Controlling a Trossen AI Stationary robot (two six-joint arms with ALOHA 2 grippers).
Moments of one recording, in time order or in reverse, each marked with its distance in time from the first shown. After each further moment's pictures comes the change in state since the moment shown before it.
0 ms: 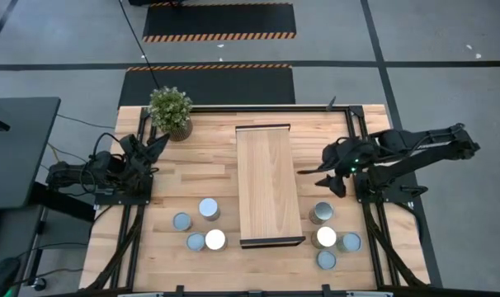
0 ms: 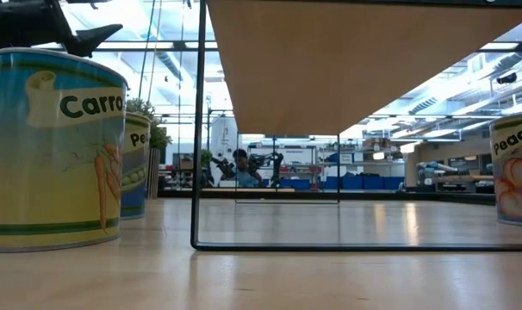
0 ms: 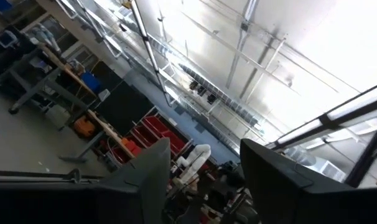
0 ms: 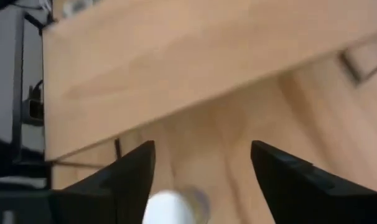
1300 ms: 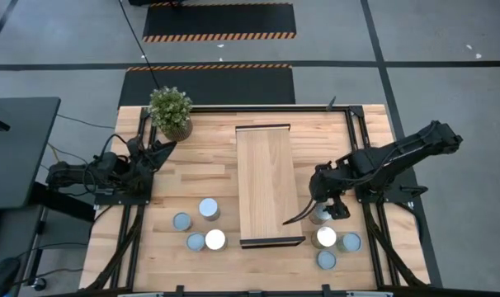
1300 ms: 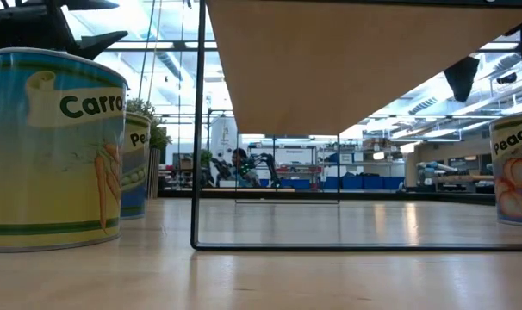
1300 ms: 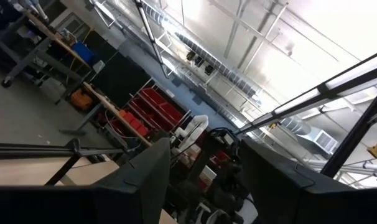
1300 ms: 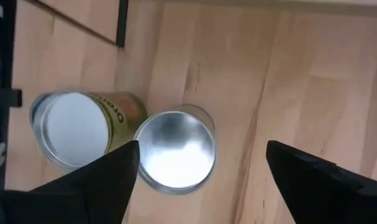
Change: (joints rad) left arm 0.000 0.000 0.000 -0.120 0.077 -0.051; right arm 0.173 0.312 0.043 -0.140 -0.086 -0.359
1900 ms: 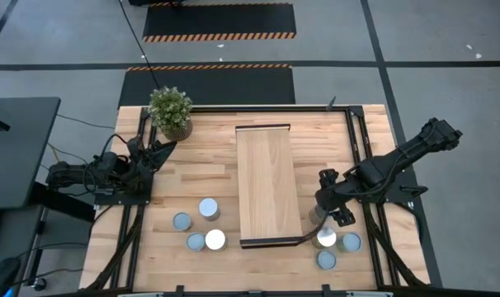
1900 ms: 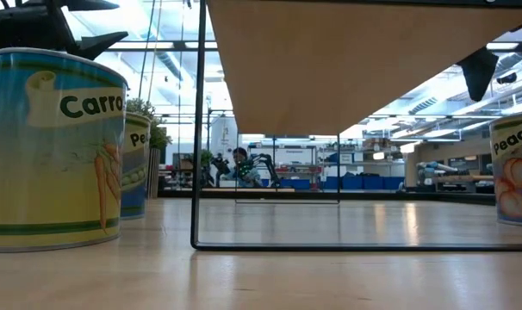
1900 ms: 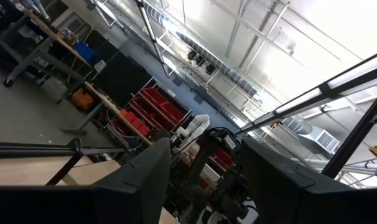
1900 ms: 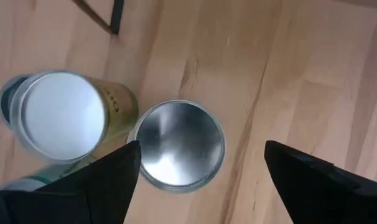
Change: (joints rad) left arm 0.000 0.000 0.000 -0.006 -0.002 0.000; right arm 0.164 -0.054 -0.067 0.039 0.160 0.060
